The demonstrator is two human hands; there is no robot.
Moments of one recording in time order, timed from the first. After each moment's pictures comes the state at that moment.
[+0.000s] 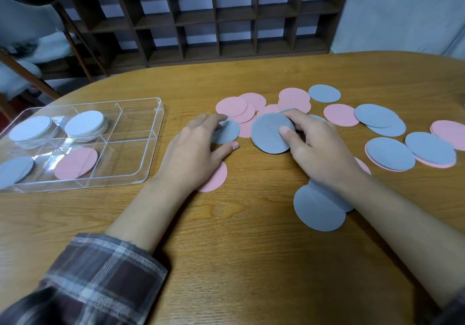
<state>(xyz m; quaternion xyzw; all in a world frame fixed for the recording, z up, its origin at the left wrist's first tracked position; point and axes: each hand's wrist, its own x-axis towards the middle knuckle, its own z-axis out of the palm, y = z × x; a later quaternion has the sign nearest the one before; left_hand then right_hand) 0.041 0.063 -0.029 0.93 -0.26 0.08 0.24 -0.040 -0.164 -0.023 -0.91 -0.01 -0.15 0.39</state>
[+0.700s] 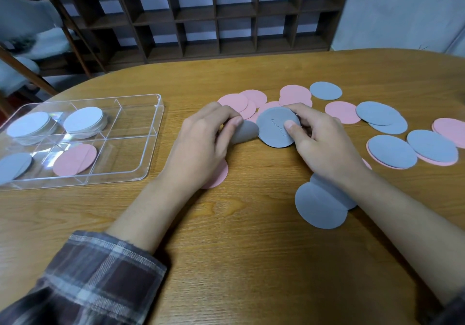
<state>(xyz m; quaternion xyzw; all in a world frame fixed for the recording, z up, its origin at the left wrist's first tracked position) 0.032 0.052 -0.023 0.85 -0.35 0.21 0.34 -0.039 -0.166 -0.023 -0.90 0.00 -0.18 0.39</state>
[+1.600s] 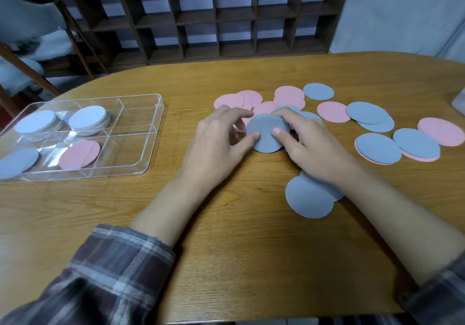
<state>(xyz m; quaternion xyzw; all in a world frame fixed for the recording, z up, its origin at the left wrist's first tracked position) 0.016 0.028 -0.029 0.85 -0.31 0.16 0.38 -0.049 -0.172 -0.018 -0.93 -0.06 -0.11 0.35</state>
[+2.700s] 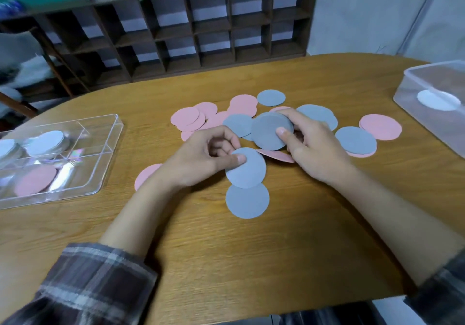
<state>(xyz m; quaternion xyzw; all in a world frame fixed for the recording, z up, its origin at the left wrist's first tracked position) 0.009 -0.028 -0.019 0.76 -0.32 -0.21 0.53 -0.083 -0.262 -0.027 -0.90 -0.01 -0.19 0.39</state>
